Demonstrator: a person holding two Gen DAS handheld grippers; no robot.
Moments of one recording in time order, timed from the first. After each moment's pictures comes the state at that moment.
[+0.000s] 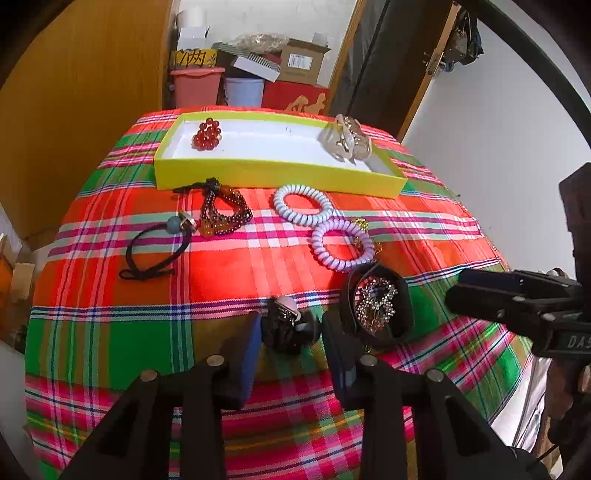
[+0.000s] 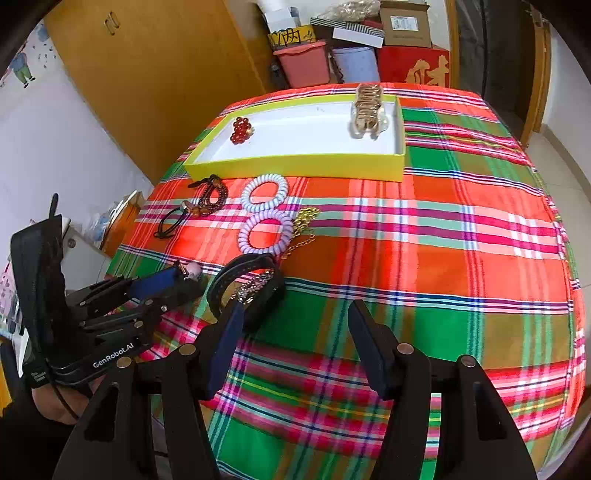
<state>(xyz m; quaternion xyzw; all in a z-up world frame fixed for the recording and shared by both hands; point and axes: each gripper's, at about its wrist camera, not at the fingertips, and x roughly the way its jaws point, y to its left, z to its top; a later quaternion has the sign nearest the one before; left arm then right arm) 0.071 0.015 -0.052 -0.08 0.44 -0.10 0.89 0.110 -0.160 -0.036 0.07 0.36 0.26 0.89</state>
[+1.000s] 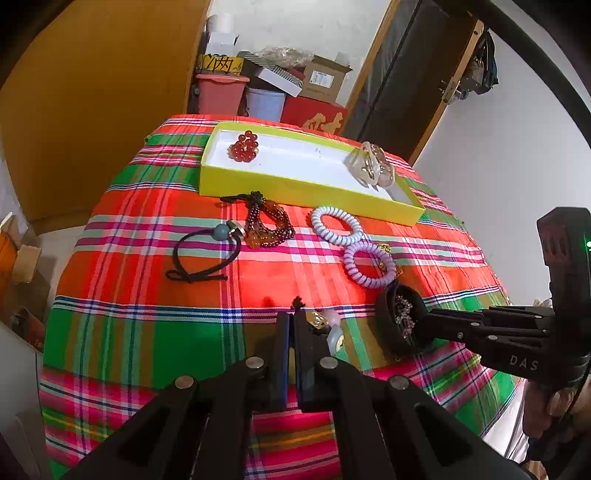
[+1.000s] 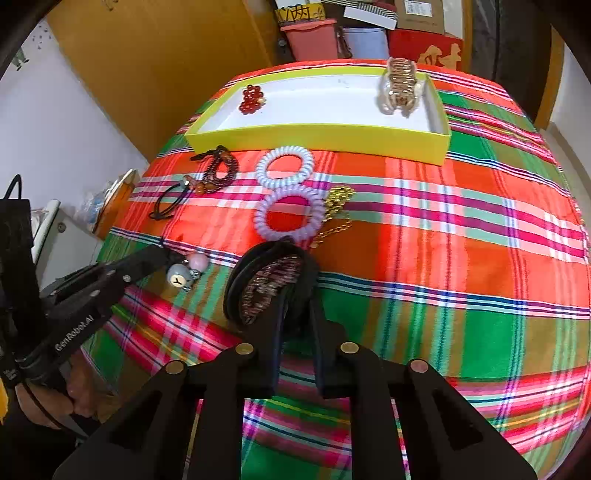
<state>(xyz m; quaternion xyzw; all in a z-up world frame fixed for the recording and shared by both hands) 0.062 0.053 -0.046 -0.12 0.42 -0.08 0.90 0.124 -0.124 -0.046 0.04 0.39 0.25 0.88</state>
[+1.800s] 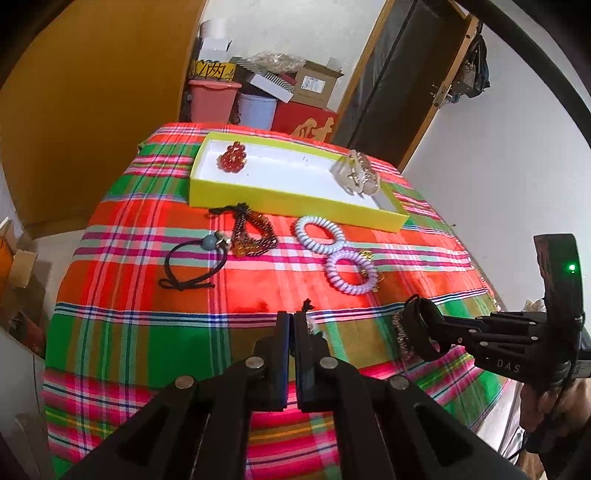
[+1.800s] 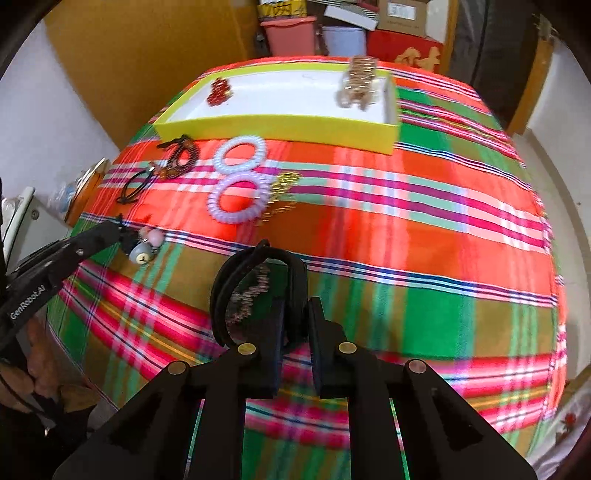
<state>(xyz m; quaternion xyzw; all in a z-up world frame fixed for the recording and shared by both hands) 0.058 0.047 -0.031 -0.13 0.41 -0.09 0.90 0.115 -0.149 -0.050 0.01 0.40 0.20 0.89</state>
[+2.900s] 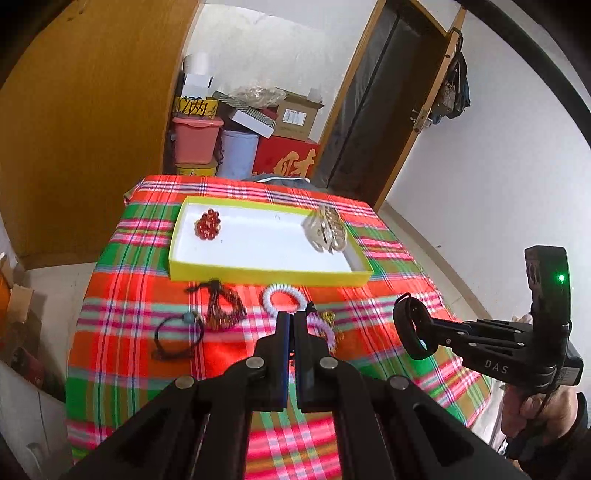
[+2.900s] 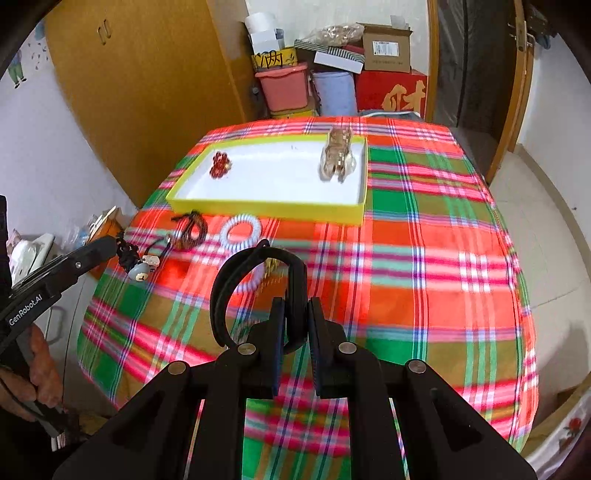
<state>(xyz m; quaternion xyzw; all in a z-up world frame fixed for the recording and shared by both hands) 0.080 0.040 0.032 -0.13 0.36 -0.12 0.92 0.109 -0.180 0.005 0.05 0.33 0.20 0.92</state>
